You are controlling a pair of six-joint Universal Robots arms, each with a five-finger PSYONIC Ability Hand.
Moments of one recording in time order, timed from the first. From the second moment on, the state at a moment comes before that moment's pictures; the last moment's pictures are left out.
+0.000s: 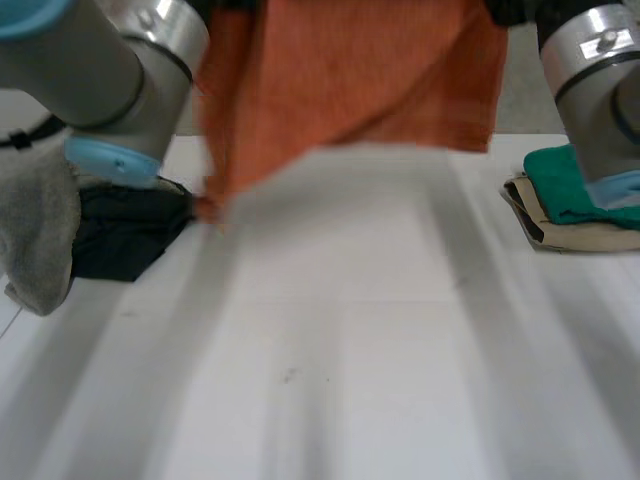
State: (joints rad) left arm 4.22 -2.20 -0.59 3.35 -1.45 3.36; right arm 1.92 -1.13 0.98 -0.41 1.40 2.83; left_hand 1.14 1.19 1.18 1.19 0.96; right_hand 1.11 1.18 1.19 1.20 0.97
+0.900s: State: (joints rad) left arm 4.34 -2.04 -1.38 3.08 -1.41 3.53; right arm 1.91 -1.11 1.67 -0.17 1.23 2.72; left_hand 0.44 0.44 0.44 0.43 0.25; right_hand 1.11 1.18 1.19 1.20 0.97
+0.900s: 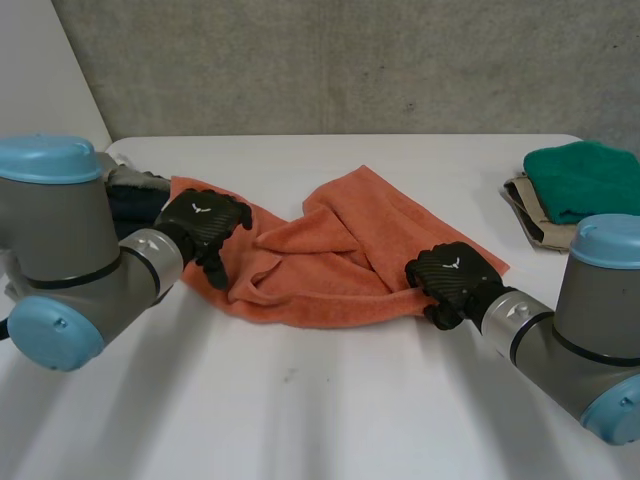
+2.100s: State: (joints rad) left arm 4.28 -1.70 -1.05 2.86 -1.35 3.50; right arm 1.83 -1.47 1.23 0.30 1.36 2.65; left_hand 1.16 1.19 1.19 1.19 0.99; right_hand 1.11 1.18 1.19 1.20 0.99
